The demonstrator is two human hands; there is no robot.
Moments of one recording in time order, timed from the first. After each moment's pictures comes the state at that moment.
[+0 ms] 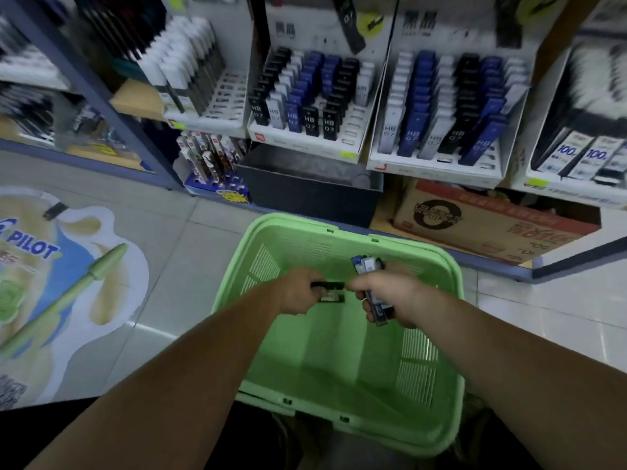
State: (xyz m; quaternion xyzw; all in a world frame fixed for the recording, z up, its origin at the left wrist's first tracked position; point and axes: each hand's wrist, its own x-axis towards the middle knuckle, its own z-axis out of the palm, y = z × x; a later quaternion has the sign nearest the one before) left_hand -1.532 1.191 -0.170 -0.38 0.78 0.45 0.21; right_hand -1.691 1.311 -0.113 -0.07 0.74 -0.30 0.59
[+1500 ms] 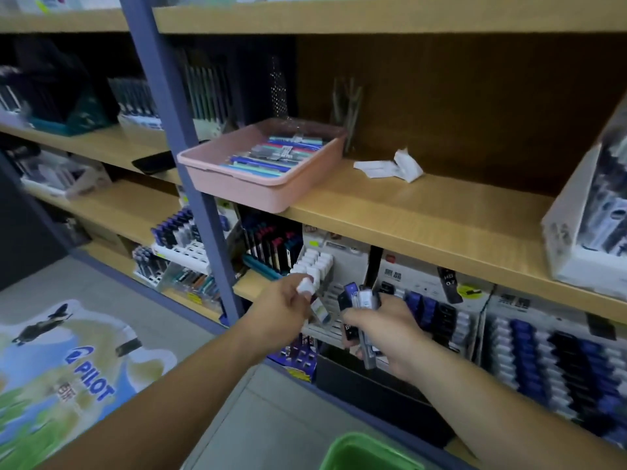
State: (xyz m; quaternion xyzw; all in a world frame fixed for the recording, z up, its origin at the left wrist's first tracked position) left_hand -1.471 0.981 0.099 -0.44 0.74 0.45 -0.23; right_hand -1.640 1.066 0.100 -0.29 0.69 -0.46 0.48
